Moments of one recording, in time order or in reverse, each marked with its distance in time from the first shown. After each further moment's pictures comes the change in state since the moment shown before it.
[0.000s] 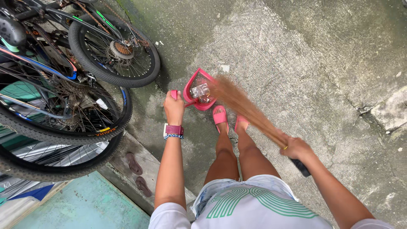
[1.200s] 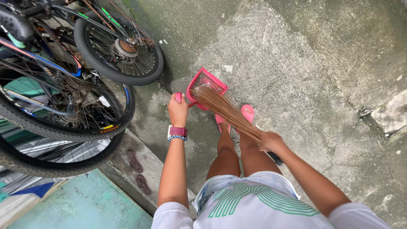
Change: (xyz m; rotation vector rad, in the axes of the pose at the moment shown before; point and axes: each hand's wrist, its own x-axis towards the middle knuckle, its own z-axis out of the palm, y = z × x) left_hand -0.009 -0.013 -0.006 0.017 0.005 0.014; right_hand 0.037 -0.085 0.015 -0.071 0.058 -0.182
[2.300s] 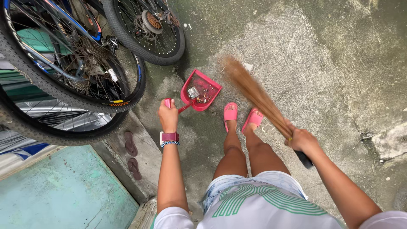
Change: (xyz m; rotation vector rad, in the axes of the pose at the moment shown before) left_hand -0.018 -0.112 -0.079 -0.037 0.143 -0.261; right_hand -0.023 0.007 -0.063 -0.084 0.011 0.200
